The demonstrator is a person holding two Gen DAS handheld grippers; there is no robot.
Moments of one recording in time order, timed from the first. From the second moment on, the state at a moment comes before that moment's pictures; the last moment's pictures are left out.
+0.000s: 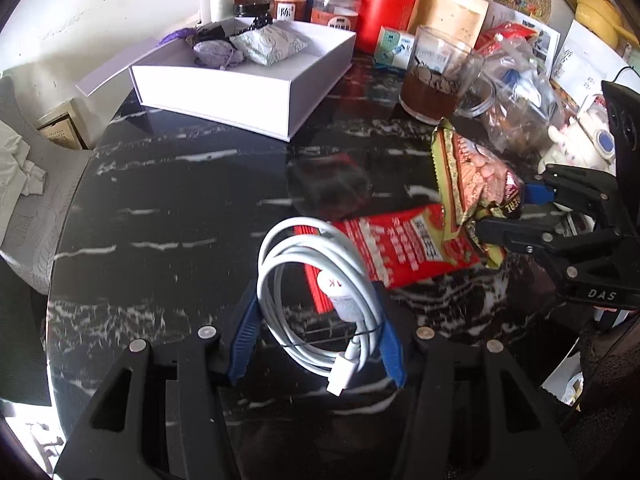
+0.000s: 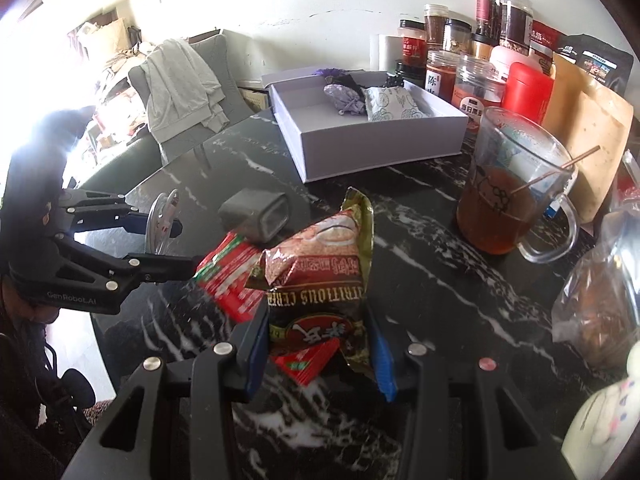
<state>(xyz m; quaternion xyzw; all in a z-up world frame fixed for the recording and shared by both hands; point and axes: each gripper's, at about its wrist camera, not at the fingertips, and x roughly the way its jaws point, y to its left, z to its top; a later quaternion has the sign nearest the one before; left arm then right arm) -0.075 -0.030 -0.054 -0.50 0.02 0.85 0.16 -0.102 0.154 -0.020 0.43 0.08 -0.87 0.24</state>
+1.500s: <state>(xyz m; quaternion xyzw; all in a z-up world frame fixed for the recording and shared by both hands) -0.054 -0.024 -0.030 -0.48 0.04 0.87 0.12 -0.068 0.128 -0.011 0.41 0.10 -0.86 0.28</state>
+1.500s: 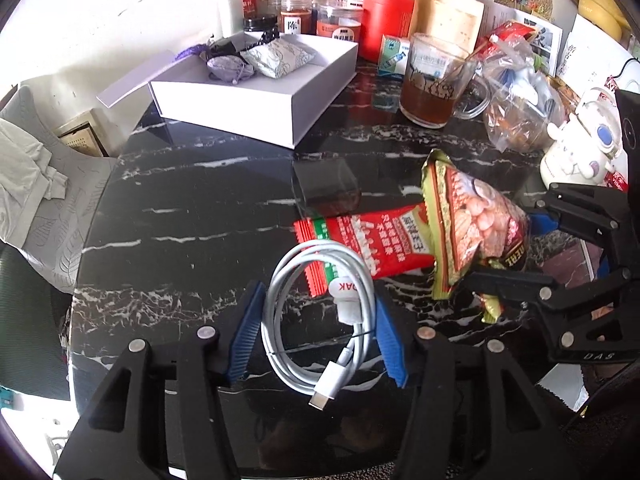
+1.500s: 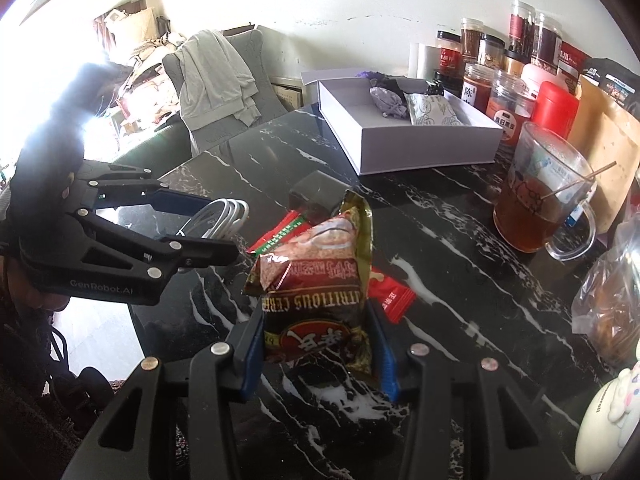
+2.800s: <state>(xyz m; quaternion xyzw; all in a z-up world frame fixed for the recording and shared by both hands) -0.170 -0.035 0.065 -0.42 0.06 0.90 0.13 -0.163 0.100 0.081 0.33 0.14 -0.89 0.29</state>
